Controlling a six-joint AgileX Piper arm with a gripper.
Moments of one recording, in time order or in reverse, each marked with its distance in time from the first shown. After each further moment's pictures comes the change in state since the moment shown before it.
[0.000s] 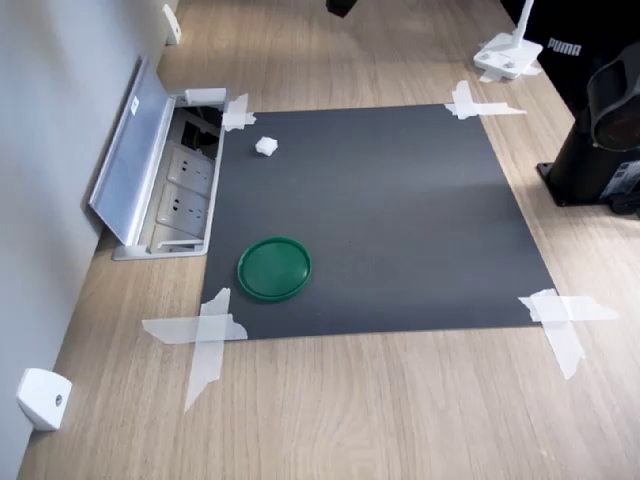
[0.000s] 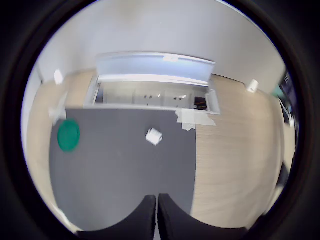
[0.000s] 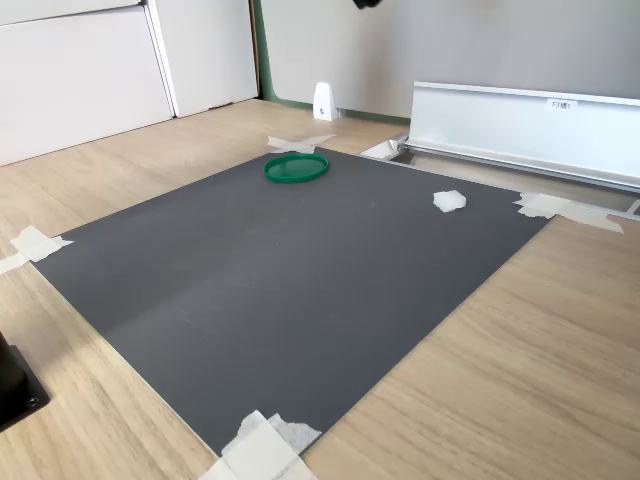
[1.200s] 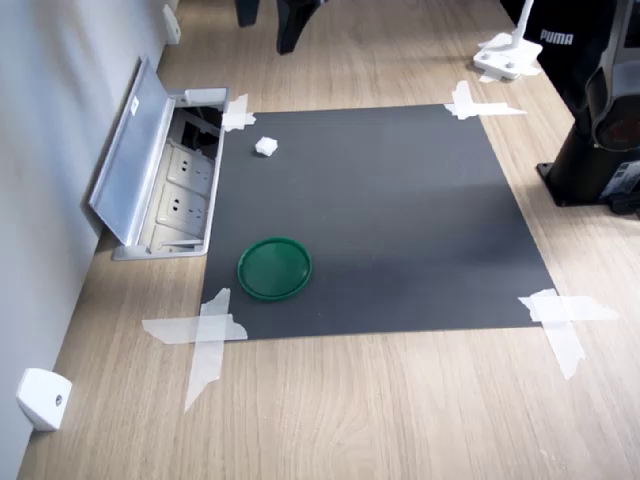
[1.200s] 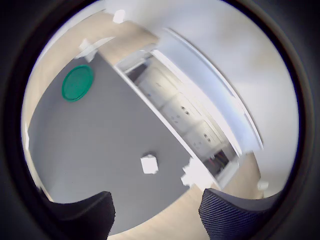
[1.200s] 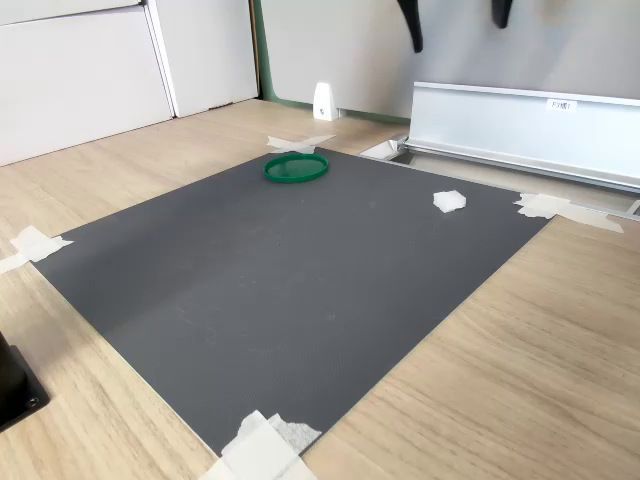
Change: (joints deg) arm 5.4 23.7 -24.7 -1.5 8.7 -35.7
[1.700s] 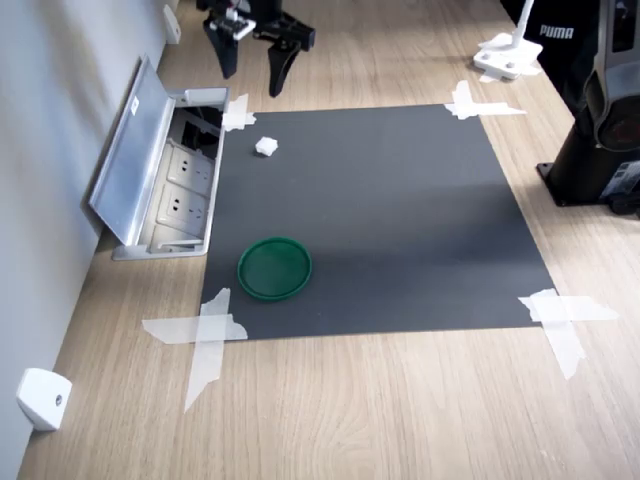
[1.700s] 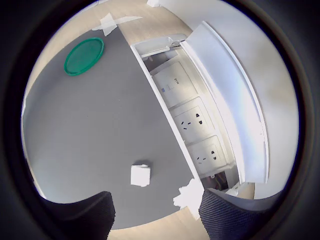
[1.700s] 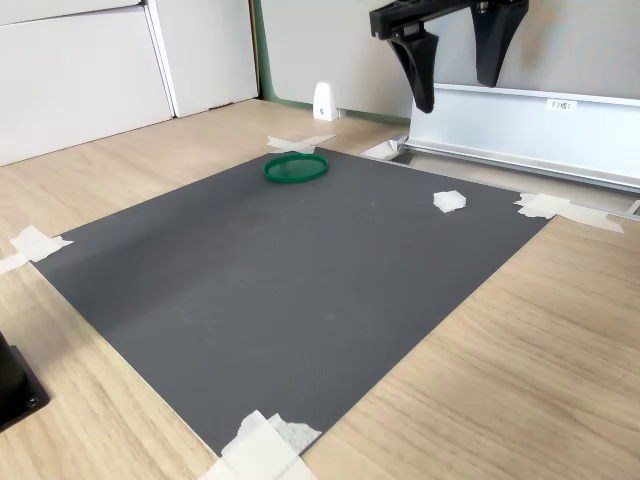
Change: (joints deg) arm 1.3 7.6 0.4 -1.7 -6.1 -12.0
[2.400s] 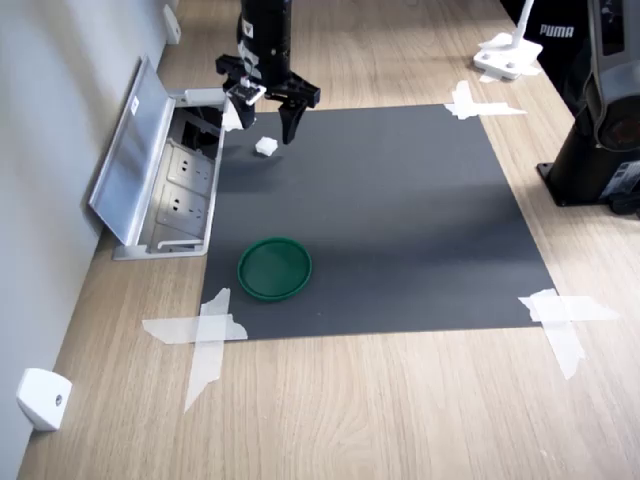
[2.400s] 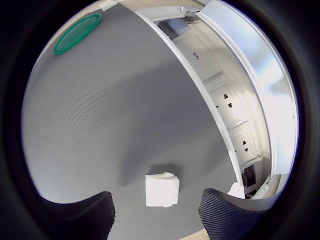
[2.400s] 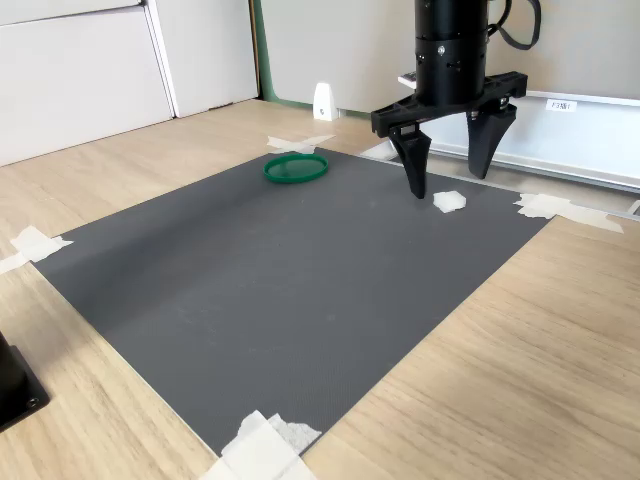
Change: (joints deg) arm 0.0 5.3 8.8 -1.5 -9.1 4.2
